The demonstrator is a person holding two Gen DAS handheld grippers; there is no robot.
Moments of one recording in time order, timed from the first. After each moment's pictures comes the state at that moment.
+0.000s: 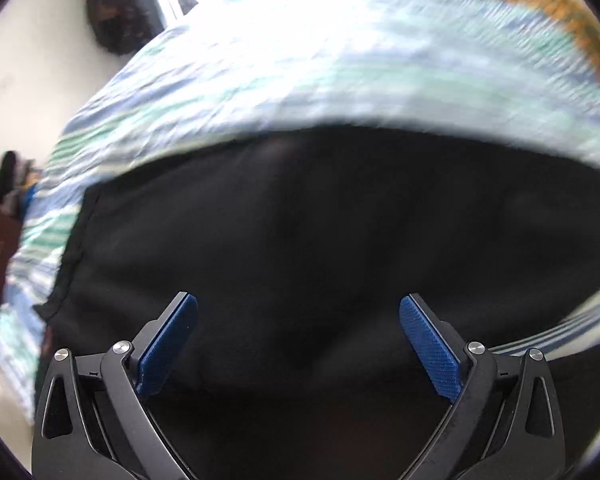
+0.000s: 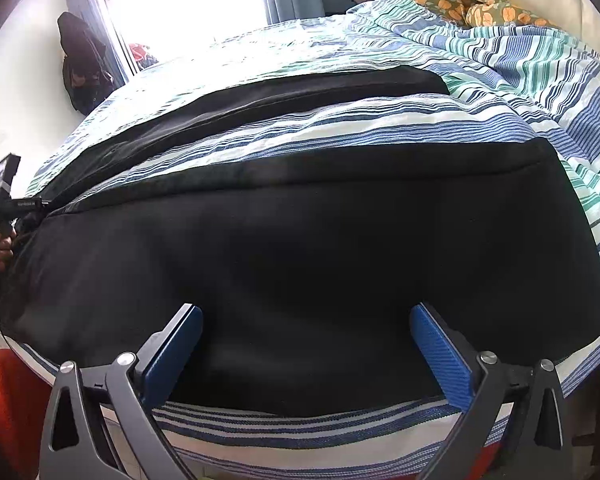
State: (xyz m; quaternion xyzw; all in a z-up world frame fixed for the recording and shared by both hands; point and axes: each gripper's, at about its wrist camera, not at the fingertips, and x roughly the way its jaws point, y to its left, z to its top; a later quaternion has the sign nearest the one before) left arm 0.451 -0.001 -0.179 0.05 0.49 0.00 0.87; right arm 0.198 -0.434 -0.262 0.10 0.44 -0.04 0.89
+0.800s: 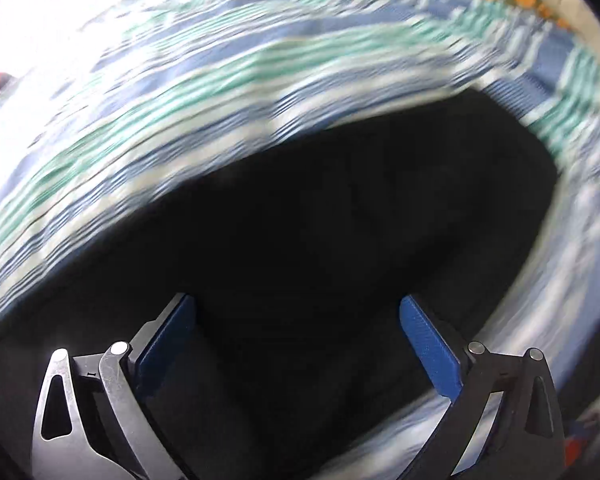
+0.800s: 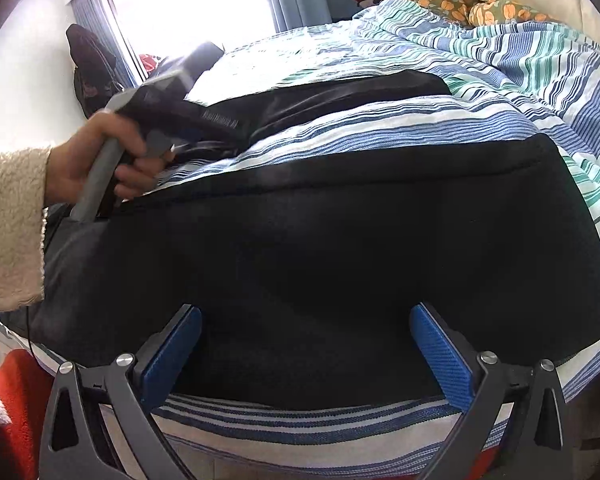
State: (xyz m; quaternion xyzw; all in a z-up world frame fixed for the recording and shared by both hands) left arm 0.554 -0.412 -0.223 0.15 0.52 -0.27 0.79; right arm 0.187 -0.437 -0.257 0.12 0.42 -0.01 0.90
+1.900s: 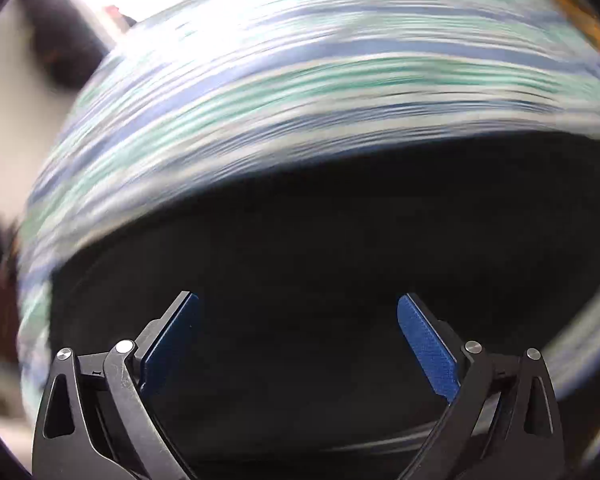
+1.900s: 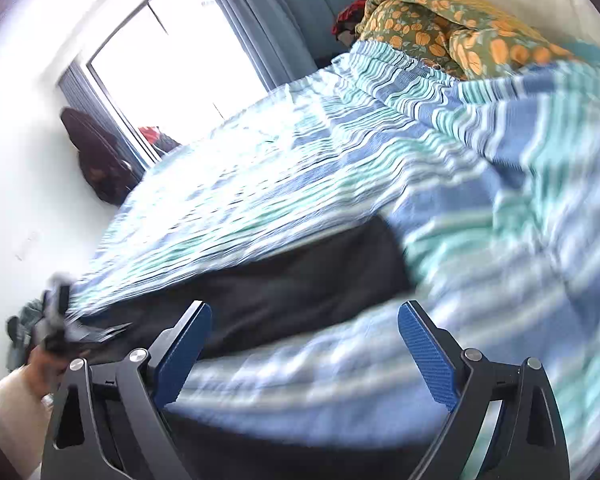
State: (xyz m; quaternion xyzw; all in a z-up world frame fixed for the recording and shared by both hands) left arm 0.551 -0.137 -0.228 0.14 0.53 0.03 0.83; right arm 0.365 -0.600 -0.152 0.21 0.37 -0.01 0.90
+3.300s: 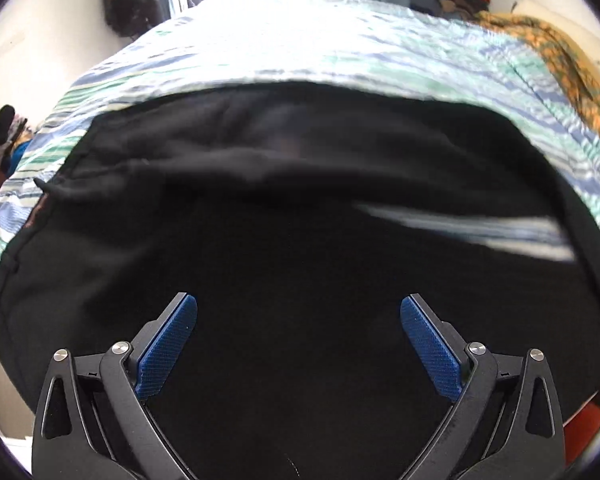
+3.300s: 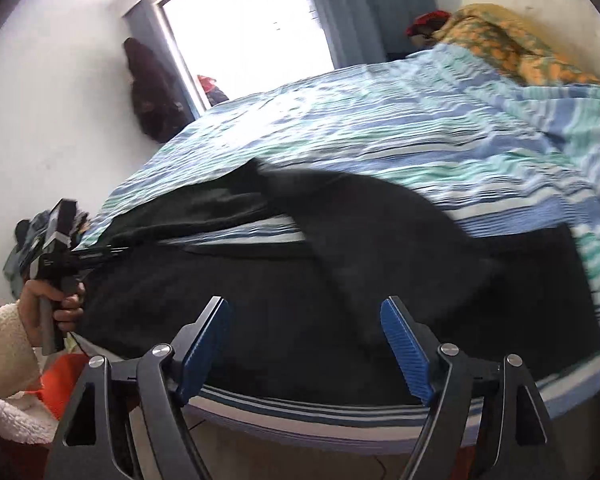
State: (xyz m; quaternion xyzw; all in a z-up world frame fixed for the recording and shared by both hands) left arm 0.345 -0.058 -0.213 0.00 0.49 0.00 0.87; right arm 0.175 -0.348 -0.187 0.10 0.37 0.11 0.92
